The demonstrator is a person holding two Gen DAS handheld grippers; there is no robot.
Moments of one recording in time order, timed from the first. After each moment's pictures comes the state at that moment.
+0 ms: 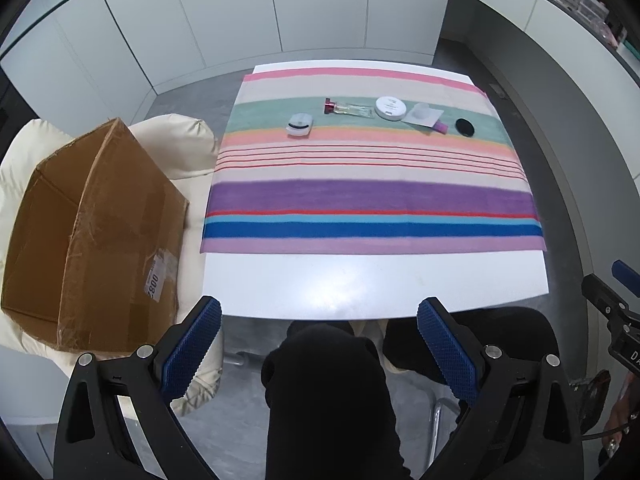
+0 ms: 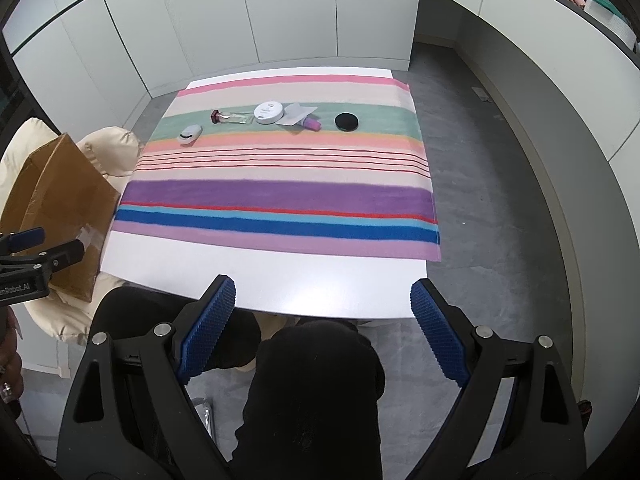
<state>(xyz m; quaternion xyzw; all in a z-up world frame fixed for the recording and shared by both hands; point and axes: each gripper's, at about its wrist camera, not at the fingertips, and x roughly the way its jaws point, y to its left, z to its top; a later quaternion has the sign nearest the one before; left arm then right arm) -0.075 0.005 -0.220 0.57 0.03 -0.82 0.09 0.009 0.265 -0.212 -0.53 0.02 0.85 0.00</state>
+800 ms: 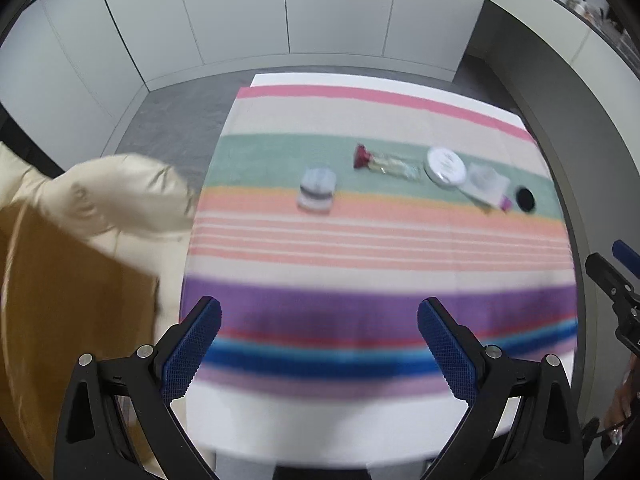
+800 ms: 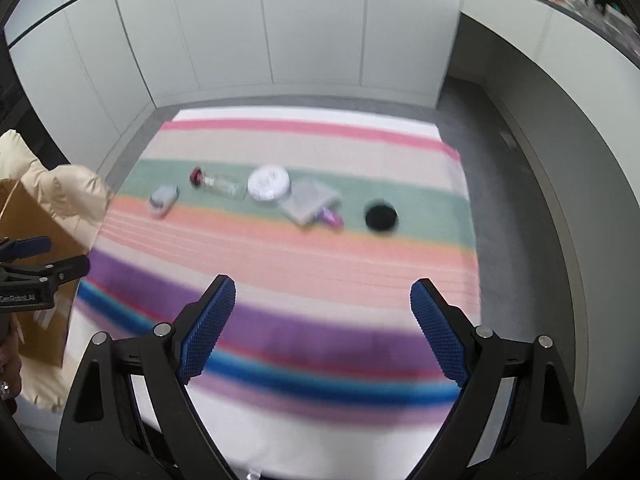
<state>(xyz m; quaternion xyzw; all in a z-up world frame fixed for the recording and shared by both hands) -0.243 -0.063 -0.294 0.56 0.07 -0.82 0.09 -0.195 0.239 -0.267 -0.48 -0.02 0.88 -0.04</state>
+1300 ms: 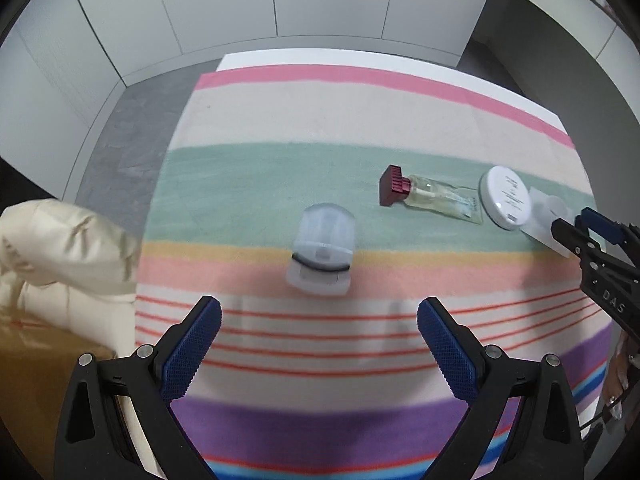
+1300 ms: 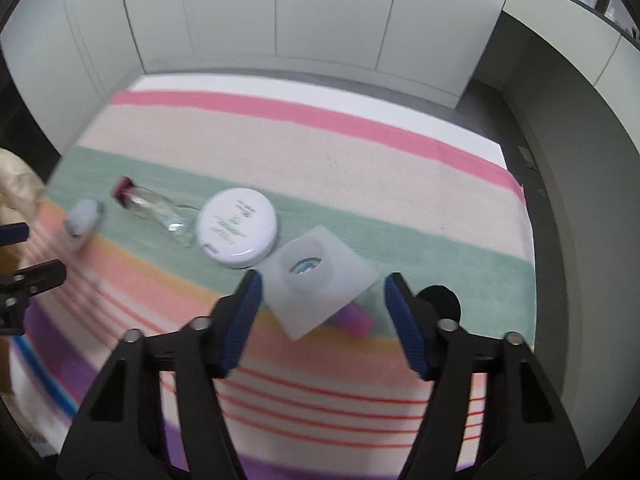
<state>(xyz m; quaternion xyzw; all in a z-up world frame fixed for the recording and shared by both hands) -0.335 -0.087 -0.380 0.59 0.06 -0.80 0.07 -0.324 0.202 -0.374 -0.53 -0.08 0.85 -0.04</state>
